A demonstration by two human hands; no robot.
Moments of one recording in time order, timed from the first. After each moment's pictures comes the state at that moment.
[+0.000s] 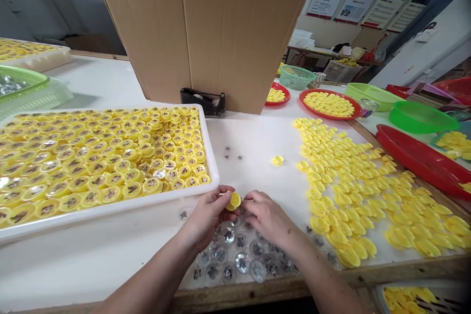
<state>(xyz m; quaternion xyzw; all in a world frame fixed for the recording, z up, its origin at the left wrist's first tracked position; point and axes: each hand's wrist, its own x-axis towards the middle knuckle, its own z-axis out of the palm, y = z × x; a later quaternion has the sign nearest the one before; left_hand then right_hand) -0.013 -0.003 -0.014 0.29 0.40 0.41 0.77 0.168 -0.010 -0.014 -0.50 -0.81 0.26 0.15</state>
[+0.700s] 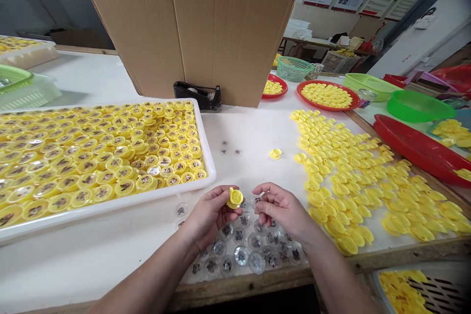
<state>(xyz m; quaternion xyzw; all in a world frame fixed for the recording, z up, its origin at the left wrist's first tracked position) -0.006 -0.008 -0.017 0.21 0.39 0.38 0.81 0.188 -0.023 -0.010 -0.57 -0.60 0.50 0.26</state>
